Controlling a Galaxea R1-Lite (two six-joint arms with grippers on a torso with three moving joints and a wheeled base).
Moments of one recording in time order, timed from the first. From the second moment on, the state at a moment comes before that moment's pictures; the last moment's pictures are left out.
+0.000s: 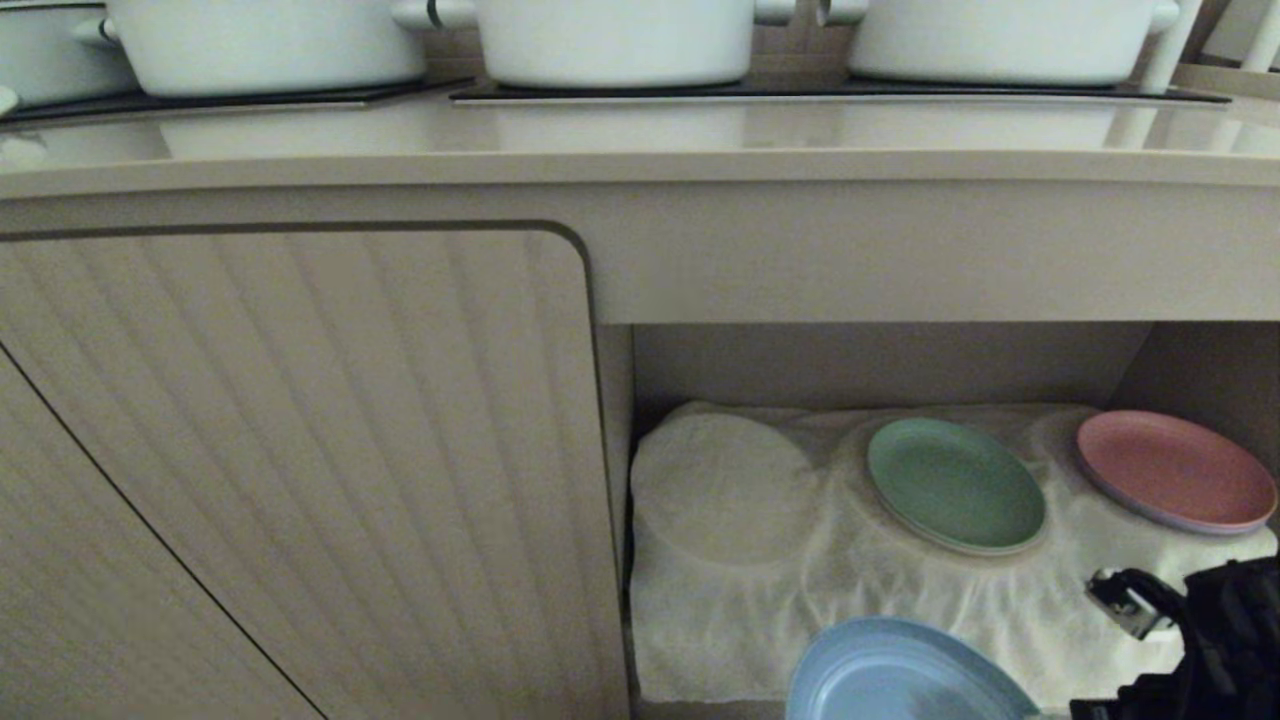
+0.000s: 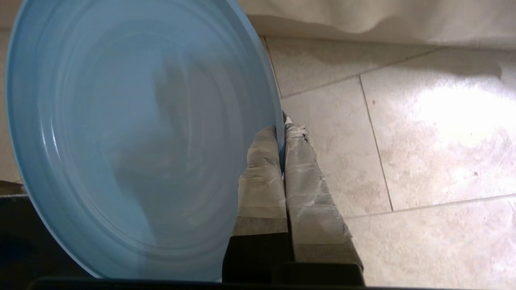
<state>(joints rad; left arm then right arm) 0.00 0.00 0.00 0.00 0.03 -0.12 0.22 1.44 -0.19 -0.30 0.19 0.24</state>
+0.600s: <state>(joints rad) 0.00 0.00 0.00 0.00 0.03 -0.12 0.22 1.37 -0.12 -0.30 0.19 0.24</state>
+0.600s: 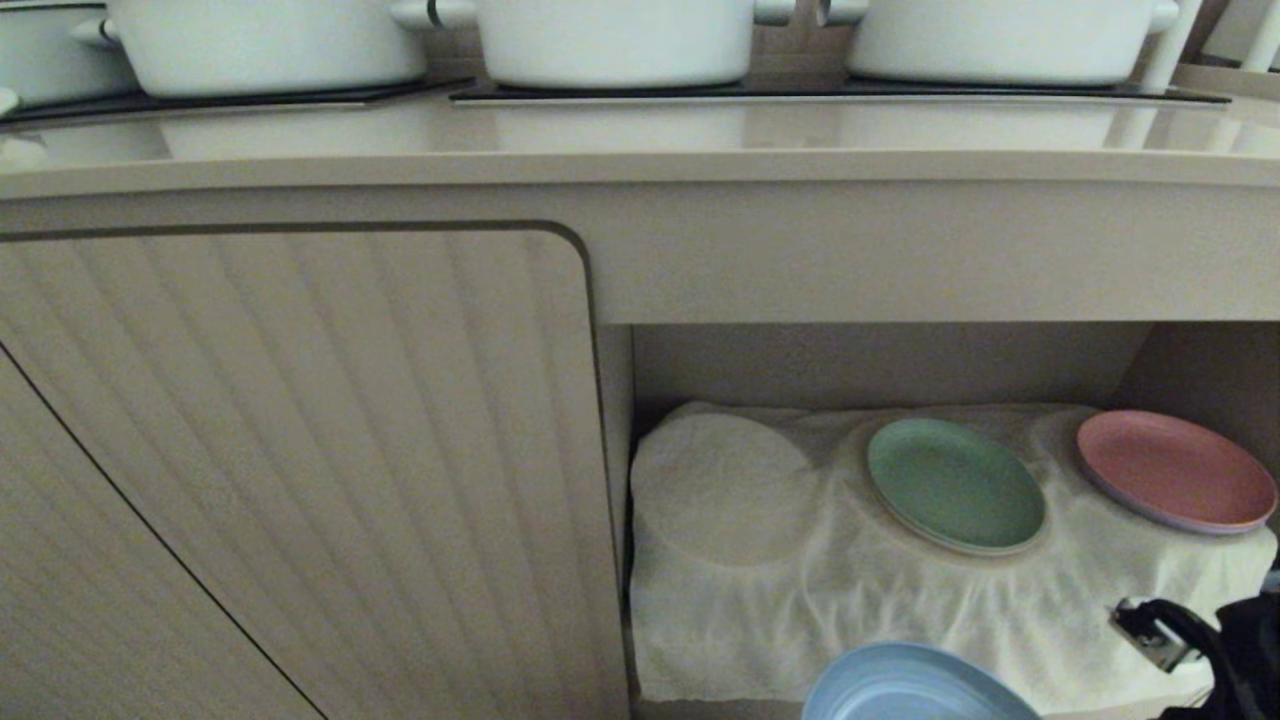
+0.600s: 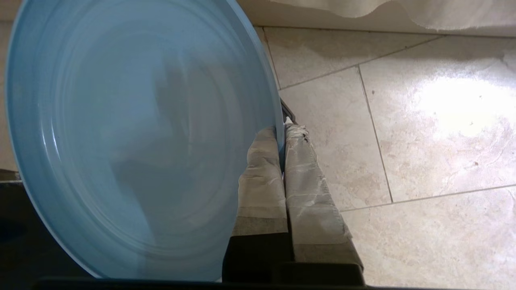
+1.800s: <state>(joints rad) 0.00 0.00 0.00 0.00 0.03 -0.11 0.22 1.35 -0.08 -0.30 0.19 0.24</state>
